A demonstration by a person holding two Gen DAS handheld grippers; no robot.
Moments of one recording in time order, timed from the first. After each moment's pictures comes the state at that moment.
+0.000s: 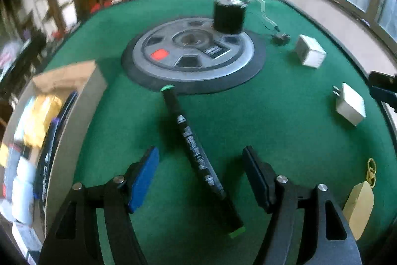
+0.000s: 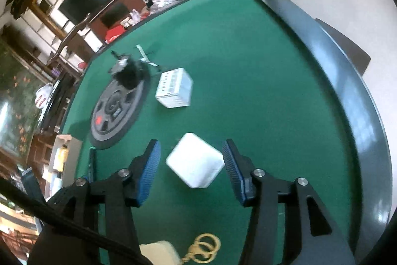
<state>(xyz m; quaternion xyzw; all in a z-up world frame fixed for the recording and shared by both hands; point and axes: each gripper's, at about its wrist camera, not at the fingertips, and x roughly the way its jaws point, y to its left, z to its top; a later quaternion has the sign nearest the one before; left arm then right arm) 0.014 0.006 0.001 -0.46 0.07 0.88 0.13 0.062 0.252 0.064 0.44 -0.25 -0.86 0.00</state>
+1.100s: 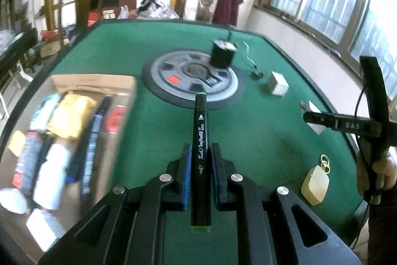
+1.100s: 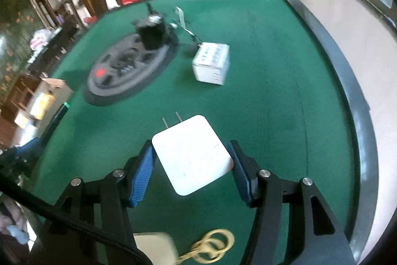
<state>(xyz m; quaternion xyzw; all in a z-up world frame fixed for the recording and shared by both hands) 0.057 -0.077 0.062 -0.40 -0.02 0.90 0.19 0.057 0.173 0.064 0.47 -0.09 -0.88 0.05</state>
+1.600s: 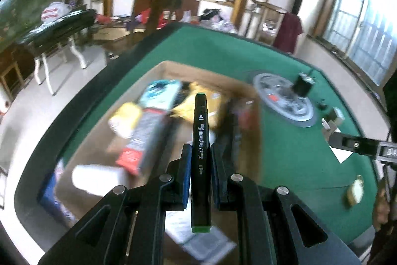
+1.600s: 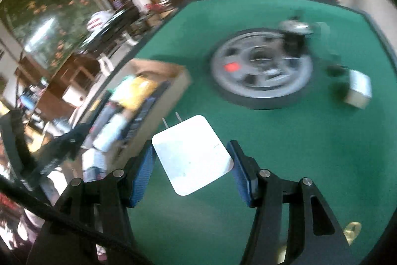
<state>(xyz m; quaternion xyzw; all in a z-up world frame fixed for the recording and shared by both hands) 0.064 -0.223 0.047 -0.39 -0.07 0.92 0.04 0.041 -0.008 0.090 0.47 -0.10 -0.85 0.22</state>
